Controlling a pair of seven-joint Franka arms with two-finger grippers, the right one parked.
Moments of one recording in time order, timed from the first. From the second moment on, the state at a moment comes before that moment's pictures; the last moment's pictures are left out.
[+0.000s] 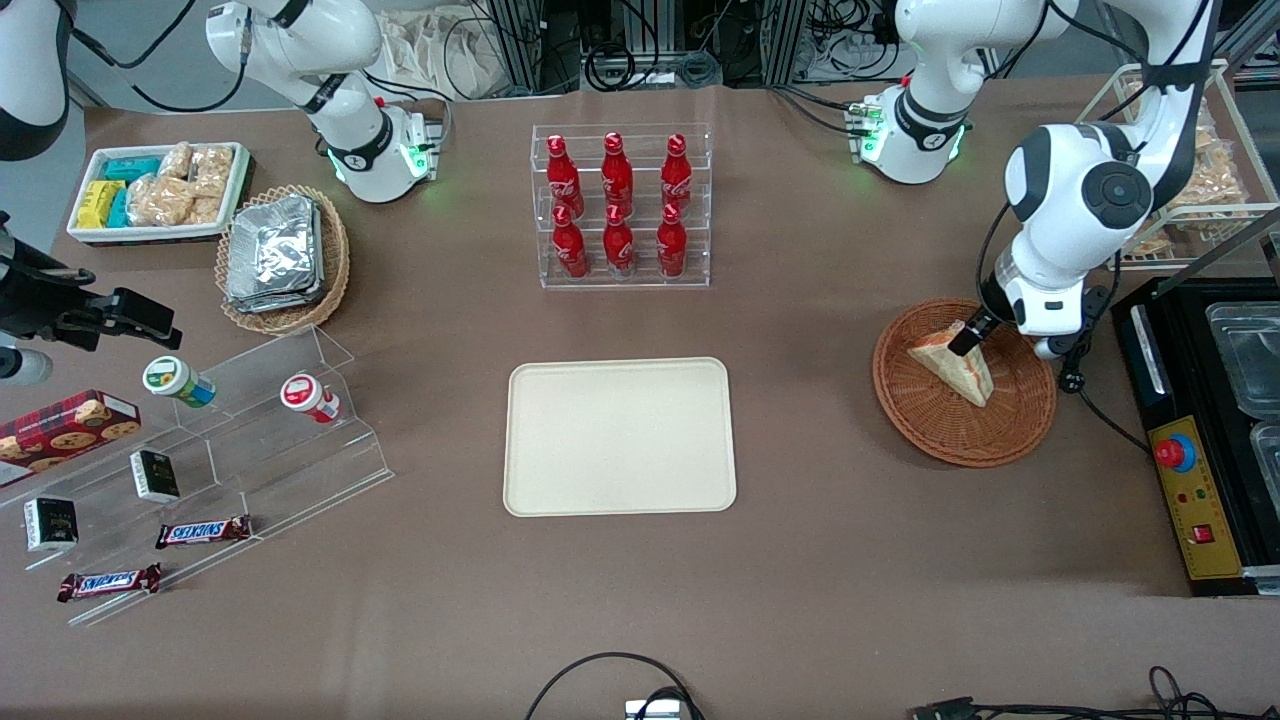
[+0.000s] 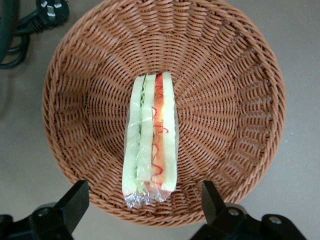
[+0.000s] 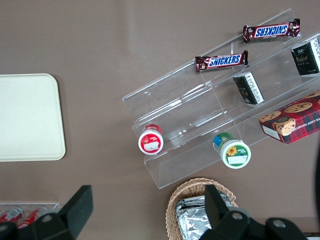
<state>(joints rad) -0.04 -0.09 -0.03 -2.54 0.01 2.45 -0.87</state>
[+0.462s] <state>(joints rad) -0.04 0.00 -0.03 -2.58 0.01 2.61 -0.90</state>
